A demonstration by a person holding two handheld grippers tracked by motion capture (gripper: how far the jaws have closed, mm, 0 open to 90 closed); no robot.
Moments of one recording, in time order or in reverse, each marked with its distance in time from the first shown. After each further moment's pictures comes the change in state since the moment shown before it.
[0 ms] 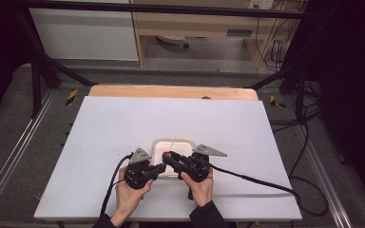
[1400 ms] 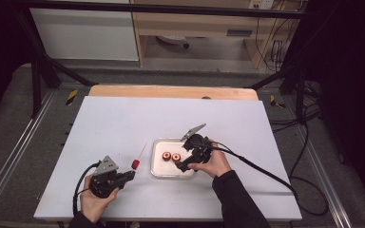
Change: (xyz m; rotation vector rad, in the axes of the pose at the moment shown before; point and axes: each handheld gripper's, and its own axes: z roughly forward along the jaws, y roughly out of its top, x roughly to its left) left arm 0.053 -0.042 -0.063 0.045 0.070 0.081; right arm -0.020 0.059 0.021 0.709 -0.272 -0.435
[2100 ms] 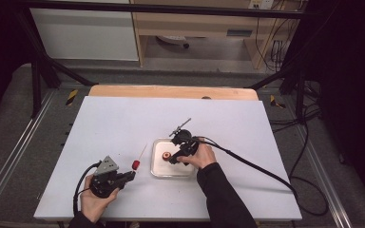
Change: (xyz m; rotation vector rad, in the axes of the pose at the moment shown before) left arm 0.000 0.000 0.002 0.011 -0.006 0.007; right arm -0.003 0.025 0.038 0.106 0.040 0.053
